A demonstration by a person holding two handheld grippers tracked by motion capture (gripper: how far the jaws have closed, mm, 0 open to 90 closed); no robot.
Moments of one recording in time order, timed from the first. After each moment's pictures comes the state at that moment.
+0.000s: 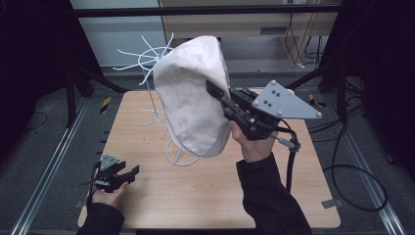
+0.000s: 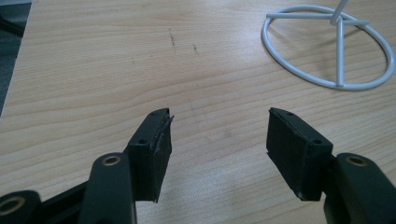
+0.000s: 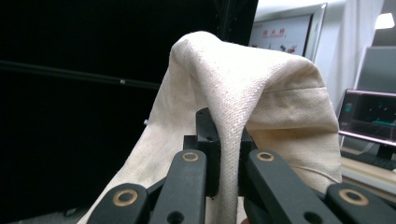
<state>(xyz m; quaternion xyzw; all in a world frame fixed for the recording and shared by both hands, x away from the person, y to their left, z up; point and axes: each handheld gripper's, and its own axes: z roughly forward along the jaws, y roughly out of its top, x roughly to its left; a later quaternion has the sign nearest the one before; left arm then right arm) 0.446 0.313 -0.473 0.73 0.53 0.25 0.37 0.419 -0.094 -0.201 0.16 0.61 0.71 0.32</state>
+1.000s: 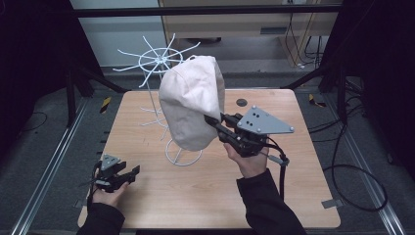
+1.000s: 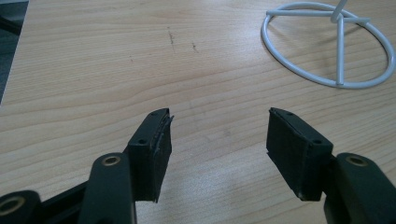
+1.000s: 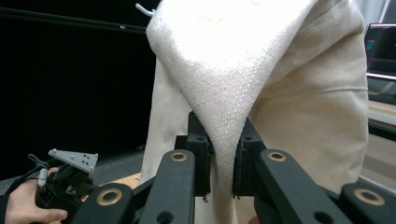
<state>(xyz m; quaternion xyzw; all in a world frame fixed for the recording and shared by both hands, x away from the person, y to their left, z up) 0.446 0.311 -0.473 0.73 0.53 0.24 0.37 0.431 -0.091 -0.270 0.21 0.68 0.65 0.28</state>
